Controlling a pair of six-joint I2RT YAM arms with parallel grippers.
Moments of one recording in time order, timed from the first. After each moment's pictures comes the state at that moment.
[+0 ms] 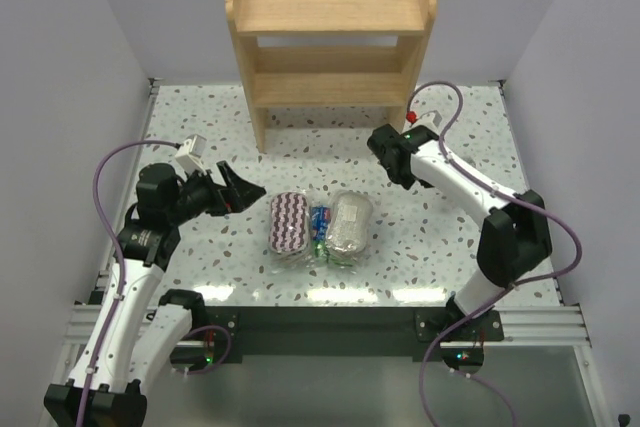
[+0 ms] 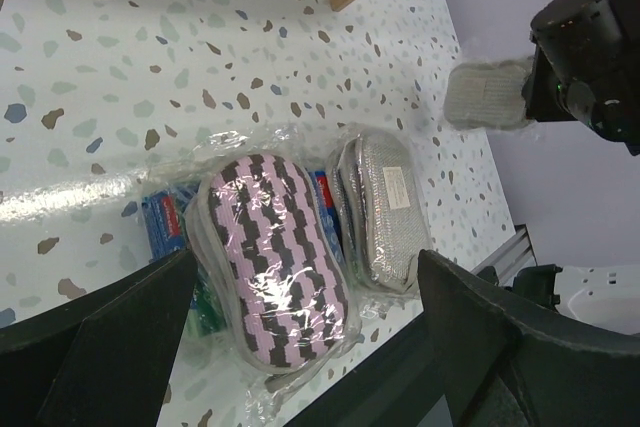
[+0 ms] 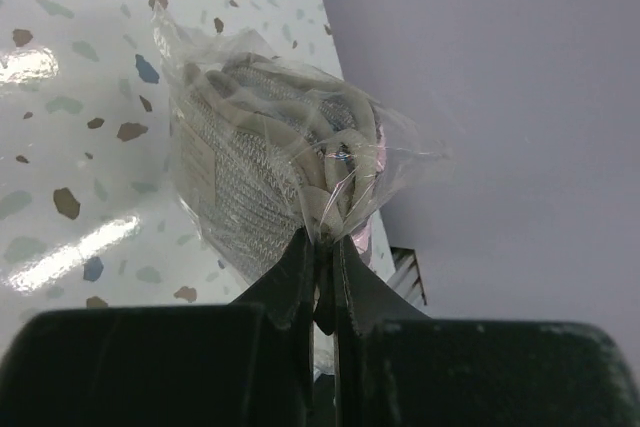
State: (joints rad) left arm -0.12 0.71 0.74 -0.42 0.54 -0.56; right arm 0.54 1.63 1.36 -1.30 1.11 0.64
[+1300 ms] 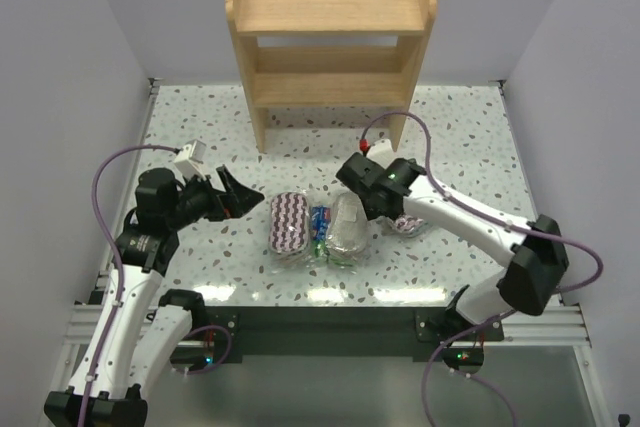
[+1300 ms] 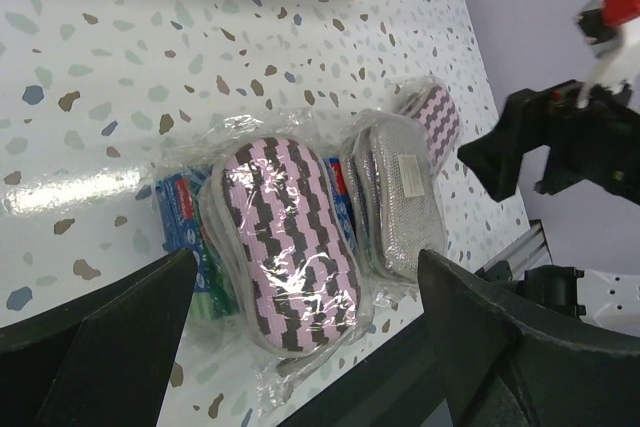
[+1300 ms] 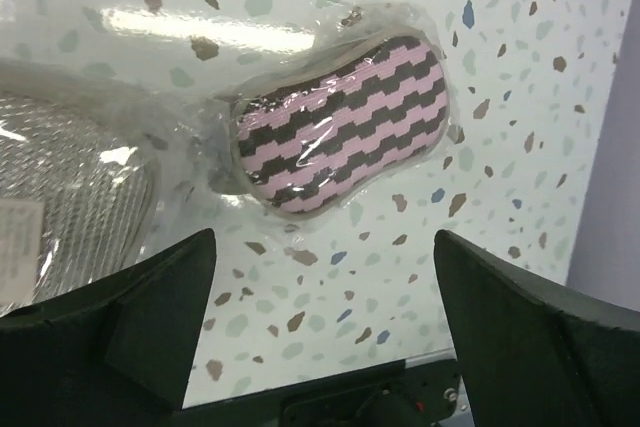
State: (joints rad) left arm -0.12 0.67 0.72 -0.48 0.52 -0.53; right arm 0.85 1.52 1.27 -1.12 0.73 0.55
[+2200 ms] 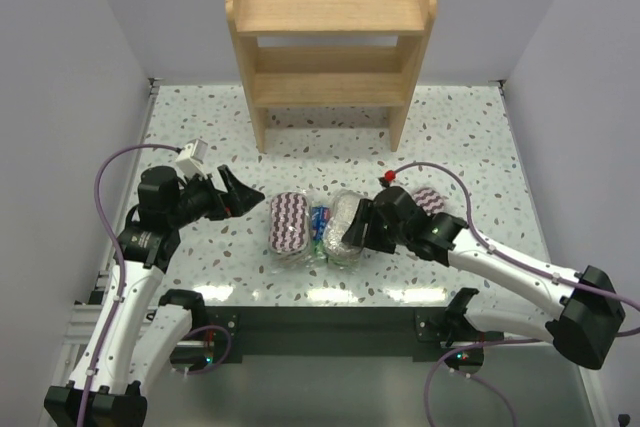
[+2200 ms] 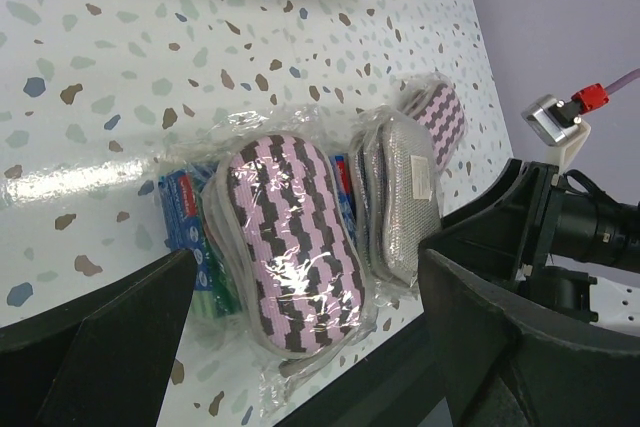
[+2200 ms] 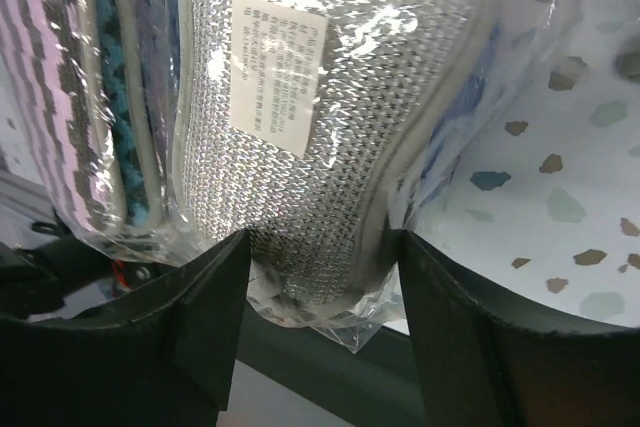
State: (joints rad) left arm -0.12 0.70 0.72 -0.48 0.52 -0.54; right arm 0.85 1.08 0.71 -0.47 0.04 0.96
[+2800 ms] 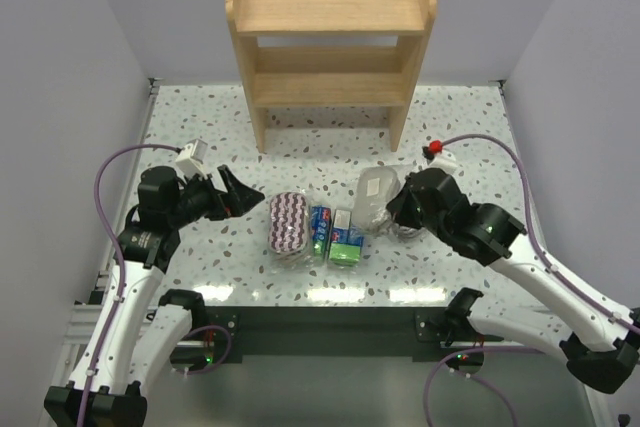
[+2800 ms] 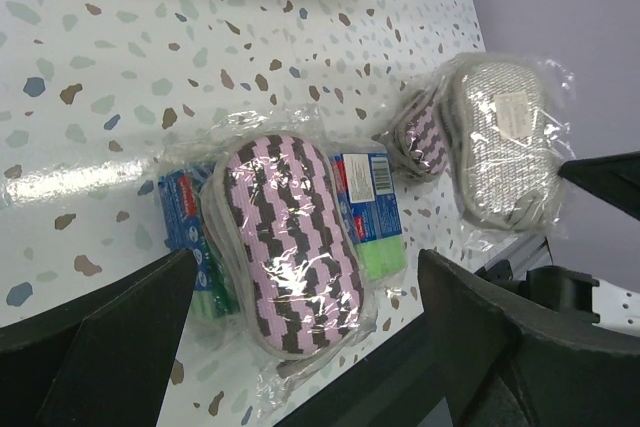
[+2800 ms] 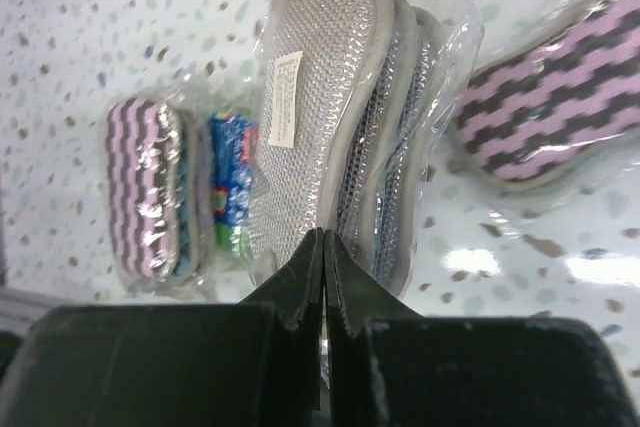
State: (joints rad) left arm -0.12 0.70 0.72 -0.48 0.52 -0.54; right arm 0.82 0.90 0.98 -0.78 0.34 0.89
